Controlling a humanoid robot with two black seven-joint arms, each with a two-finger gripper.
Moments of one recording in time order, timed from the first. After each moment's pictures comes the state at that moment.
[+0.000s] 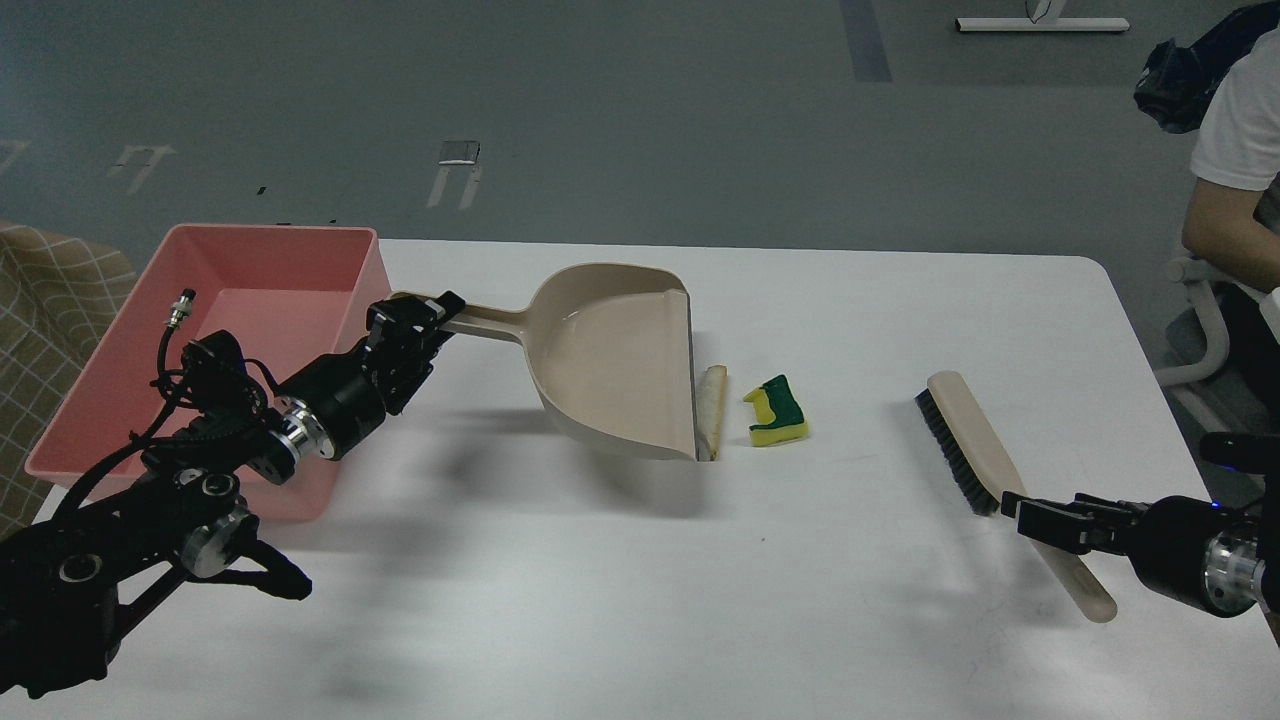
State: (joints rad) left arm -0.31 0.62 -0.76 -1.29 0.80 -0.04 -0.30; right arm 0.49 -1.08 0.33 1.62 -1.43 0.11 -0.01
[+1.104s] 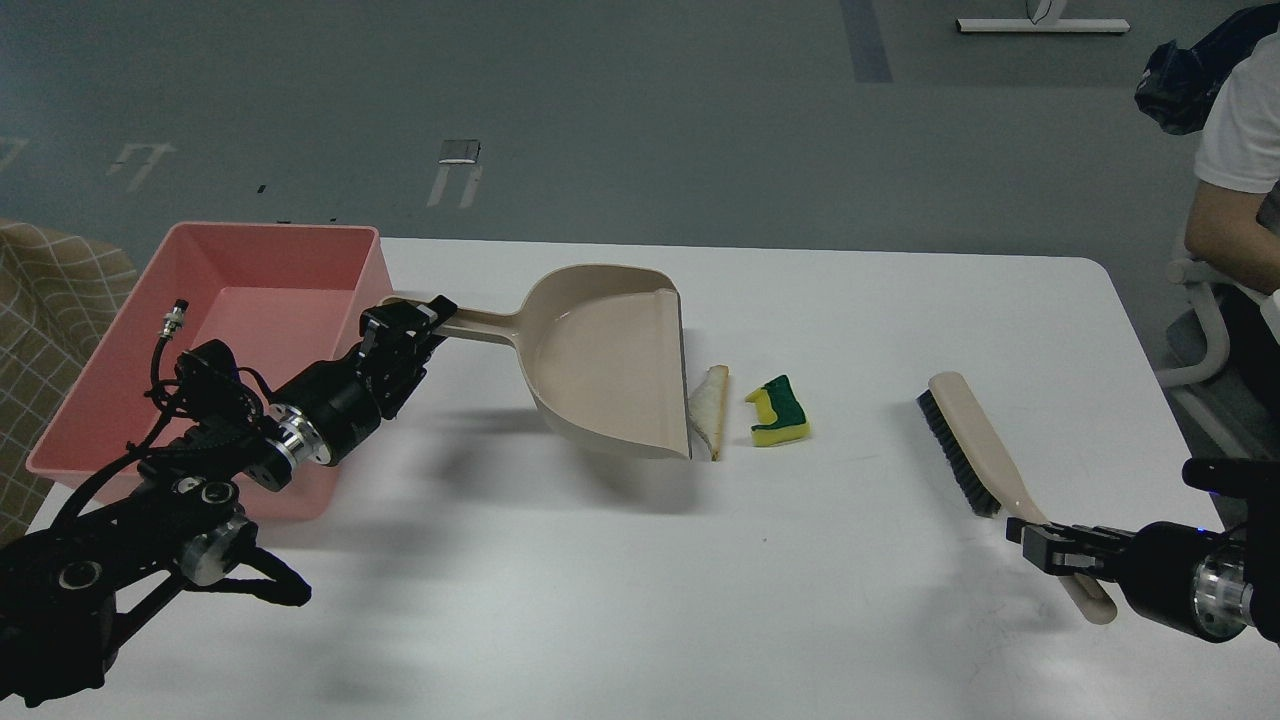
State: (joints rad) left arm -0.31 0.62 -0.76 -1.29 0.80 -0.02 -0.32; right arm 0.49 -1.08 0.29 1.62 -1.43 0.11 0.00
